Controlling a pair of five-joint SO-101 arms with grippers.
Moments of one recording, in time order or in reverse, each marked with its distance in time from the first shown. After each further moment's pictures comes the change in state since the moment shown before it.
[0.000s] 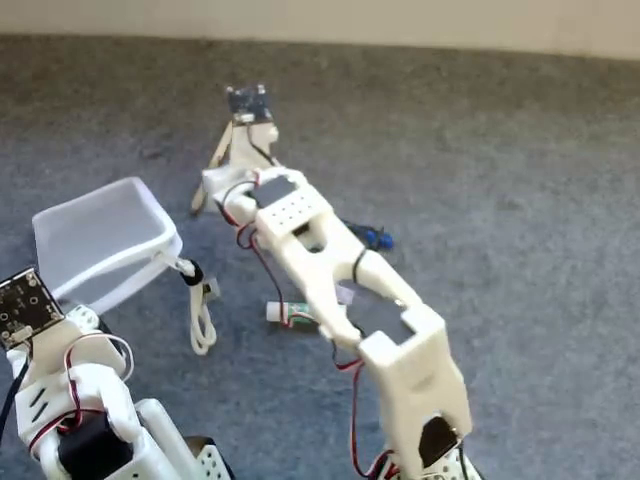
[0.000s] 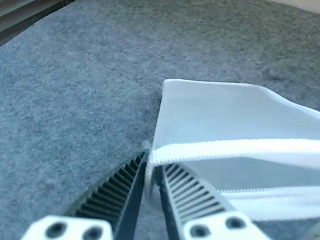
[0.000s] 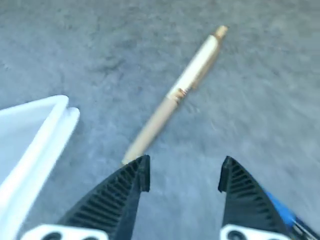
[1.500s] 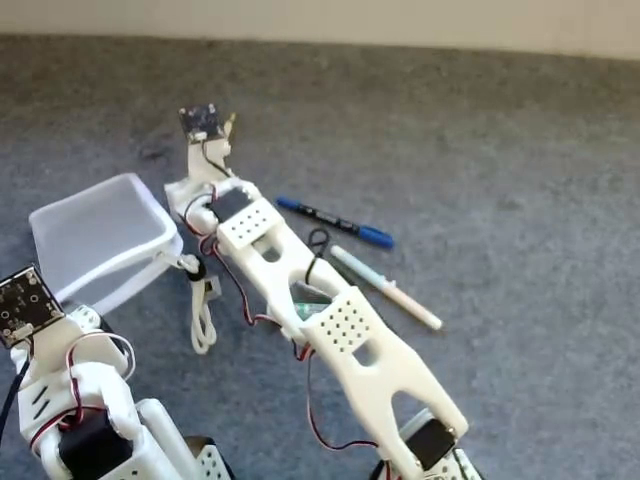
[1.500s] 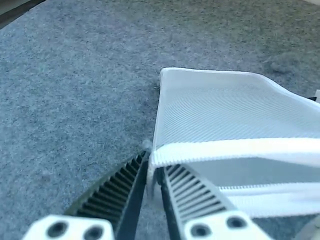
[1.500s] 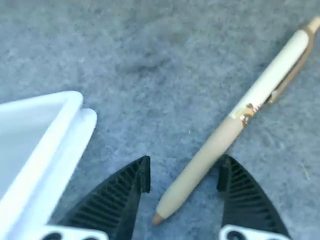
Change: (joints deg) left arm 0.0 0.0 1.4 0.0 0.8; right arm -4.5 39.9 -49.1 9.6 -0.2
